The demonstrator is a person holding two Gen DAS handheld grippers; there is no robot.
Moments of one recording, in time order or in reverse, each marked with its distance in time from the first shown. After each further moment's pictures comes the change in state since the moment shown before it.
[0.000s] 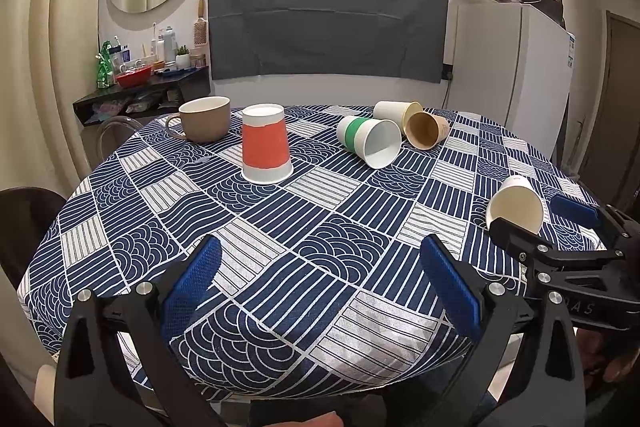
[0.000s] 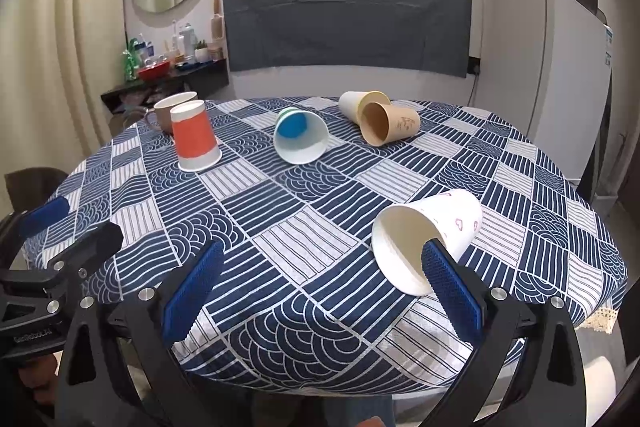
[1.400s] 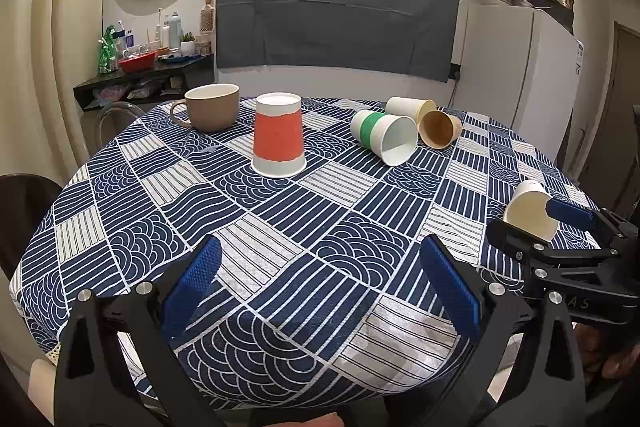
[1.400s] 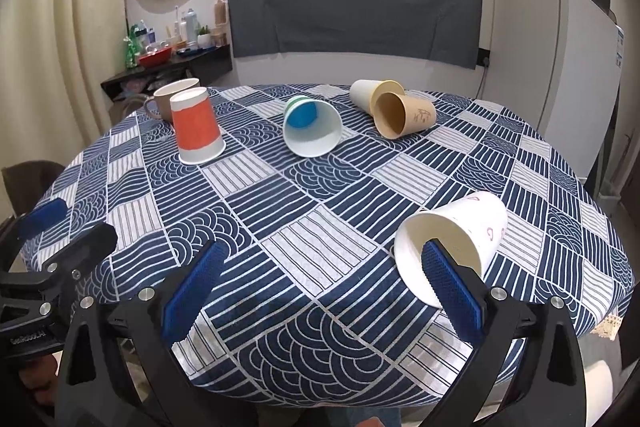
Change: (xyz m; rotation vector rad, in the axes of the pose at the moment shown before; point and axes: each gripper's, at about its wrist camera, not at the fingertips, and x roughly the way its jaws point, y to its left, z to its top) left arm 0.018 0.023 0.001 -0.044 0.026 -0.004; right arm 0.027 0.013 0.009 -0.012 0.057 0.013
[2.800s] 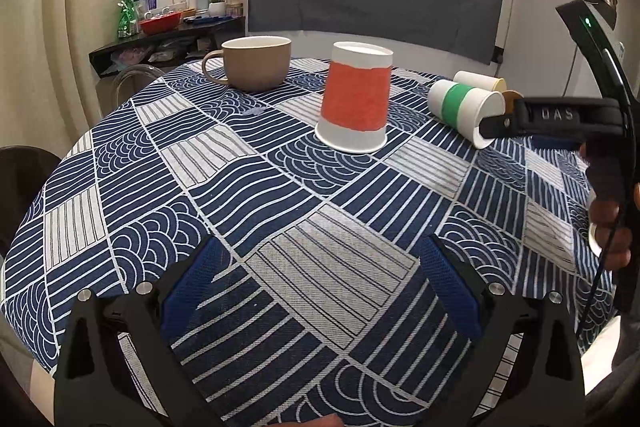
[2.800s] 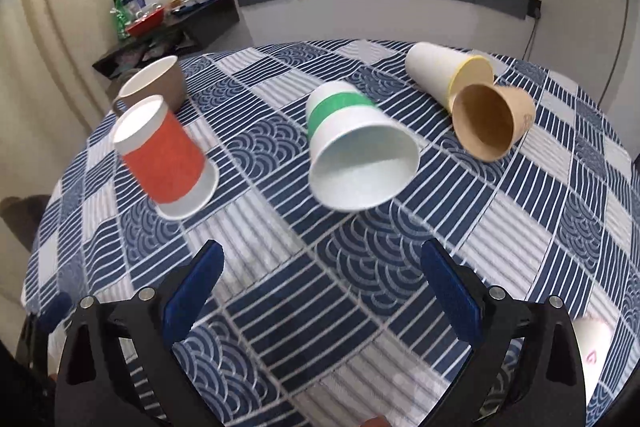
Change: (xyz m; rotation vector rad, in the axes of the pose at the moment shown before) left arm 0.074 0.064 -0.005 -0.051 0.104 0.093; right arm 0.149 0.025 0.099 0.031 0.247 0.088
